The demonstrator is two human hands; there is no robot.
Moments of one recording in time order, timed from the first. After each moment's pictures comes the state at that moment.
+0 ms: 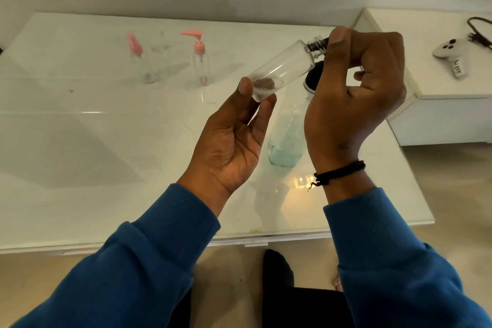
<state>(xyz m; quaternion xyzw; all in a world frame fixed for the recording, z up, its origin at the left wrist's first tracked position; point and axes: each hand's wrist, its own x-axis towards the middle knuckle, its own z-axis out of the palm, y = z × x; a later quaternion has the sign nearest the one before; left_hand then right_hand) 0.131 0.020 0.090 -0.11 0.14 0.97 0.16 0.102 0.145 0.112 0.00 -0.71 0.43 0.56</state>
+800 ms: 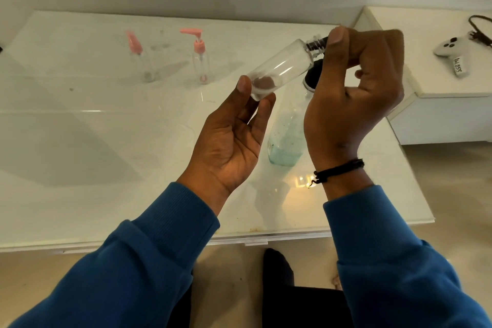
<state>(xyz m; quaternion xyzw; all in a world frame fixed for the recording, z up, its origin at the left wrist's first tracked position) 0.131 0.021 0.089 -0.11 0.14 0.97 0.16 0.101 0.148 0.109 0.01 -0.71 0.43 0.56</state>
